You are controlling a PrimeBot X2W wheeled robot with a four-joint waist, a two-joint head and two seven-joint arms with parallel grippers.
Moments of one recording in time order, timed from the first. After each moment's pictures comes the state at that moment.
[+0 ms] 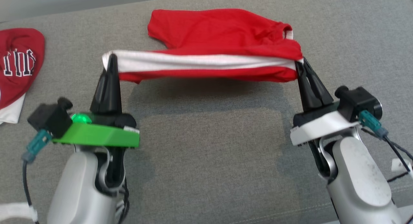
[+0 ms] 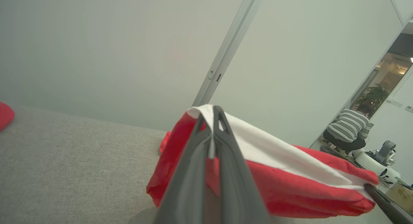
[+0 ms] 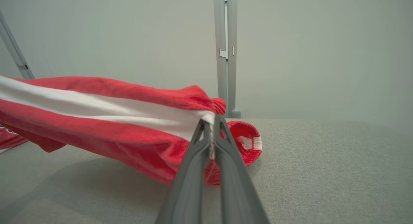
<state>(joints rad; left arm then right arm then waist) -0.45 0.13 -0.22 0.20 -0.66 -0.13 -0.26 -0.45 -0.08 0.14 0.27 0.16 0.13 -0.26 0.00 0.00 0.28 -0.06</state>
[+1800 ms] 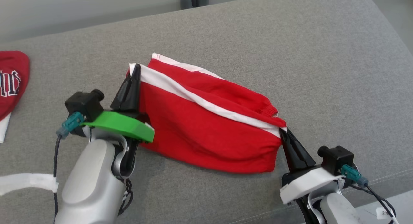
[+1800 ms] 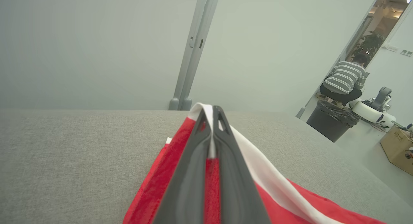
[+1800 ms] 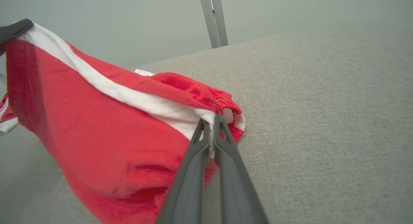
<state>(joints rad) -0.48 0.12 -0.32 0.42 -0.57 -0.13 -0.26 -0.11 -0.05 0.21 0.25 0.27 0.13 -0.26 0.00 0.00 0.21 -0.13</state>
